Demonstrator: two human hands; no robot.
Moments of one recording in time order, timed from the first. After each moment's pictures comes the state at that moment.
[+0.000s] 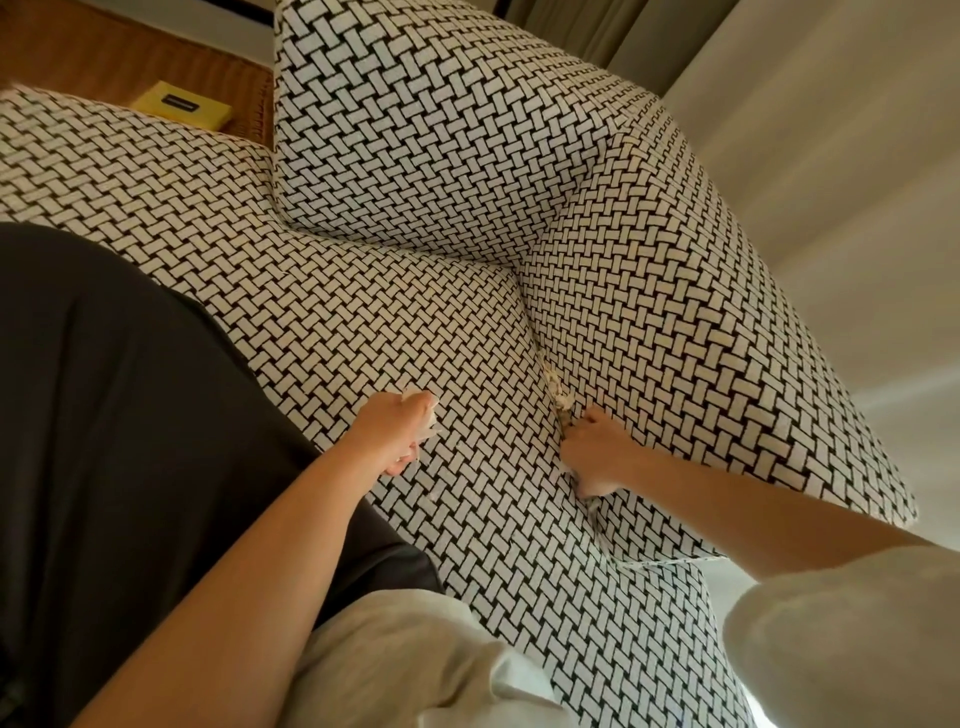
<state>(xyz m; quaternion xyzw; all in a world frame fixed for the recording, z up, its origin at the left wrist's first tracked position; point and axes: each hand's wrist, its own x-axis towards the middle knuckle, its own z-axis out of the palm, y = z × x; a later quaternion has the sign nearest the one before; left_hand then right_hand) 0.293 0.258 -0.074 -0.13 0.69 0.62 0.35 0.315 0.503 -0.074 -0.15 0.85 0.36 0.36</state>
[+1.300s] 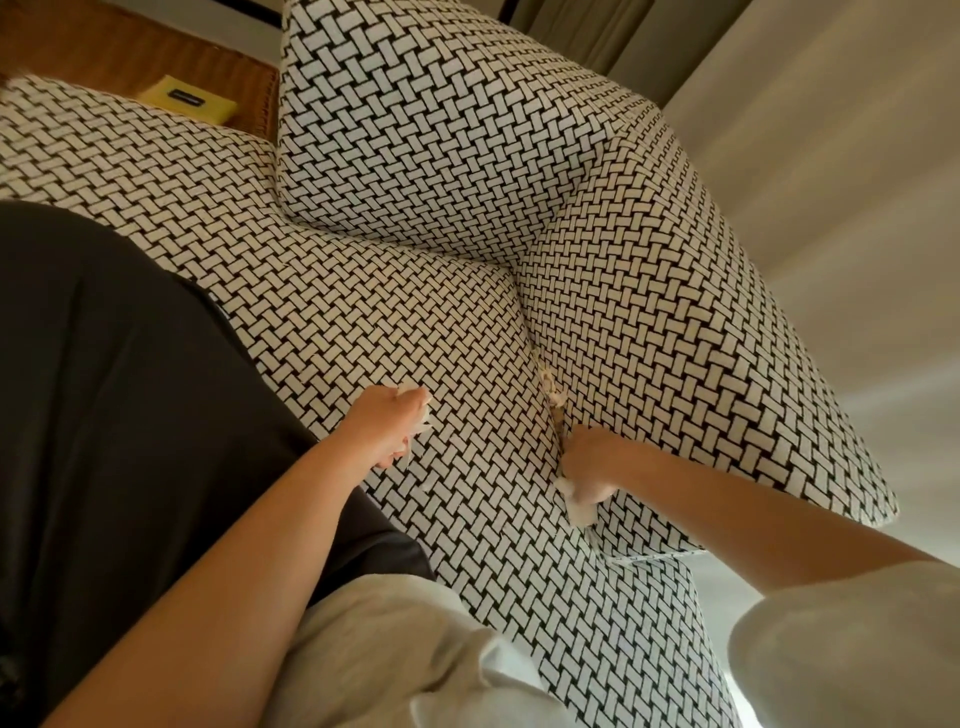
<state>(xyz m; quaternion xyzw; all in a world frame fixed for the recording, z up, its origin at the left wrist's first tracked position) 0.298 0.258 -0.083 -0.10 0.74 0.58 0.32 0.325 0.498 -0.064 -0.07 0.82 0.31 0.48</state>
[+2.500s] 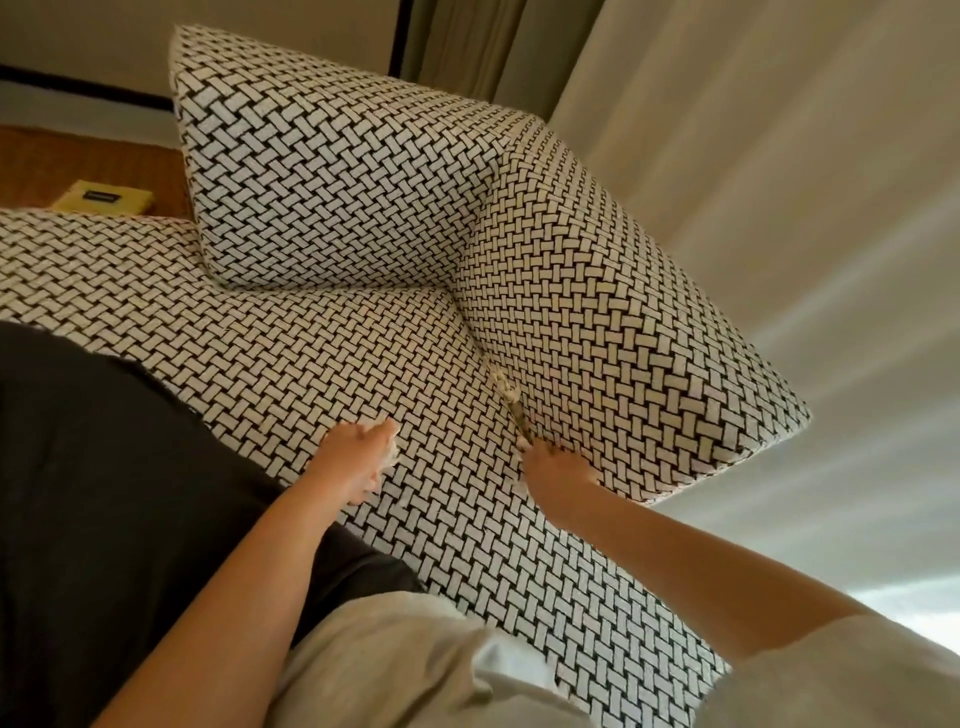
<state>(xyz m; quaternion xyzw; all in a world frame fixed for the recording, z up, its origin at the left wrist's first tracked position) 0.313 0.256 -0.073 -0.03 0.80 0.52 0.29 0.386 0.467 -0.065 0.09 0.92 0.23 0.29</state>
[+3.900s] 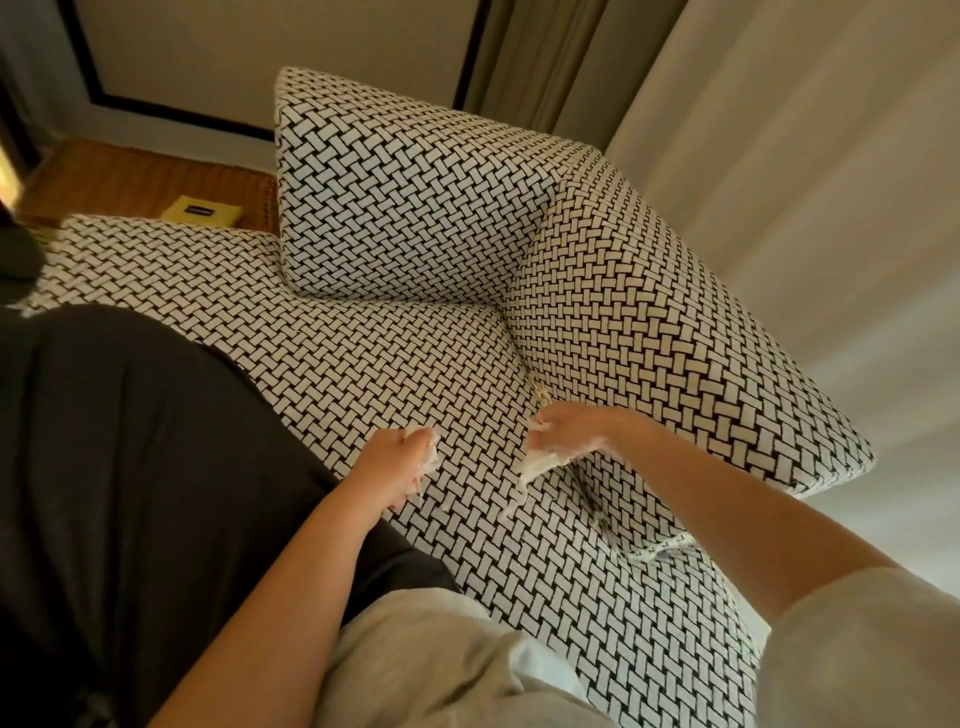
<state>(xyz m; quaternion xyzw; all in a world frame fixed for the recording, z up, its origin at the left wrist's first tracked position) 0.323 0.247 -0.070 -0.04 0.78 0.56 0.28 0.317 0.464 -0.018 0.09 0.92 -0.09 0.36</state>
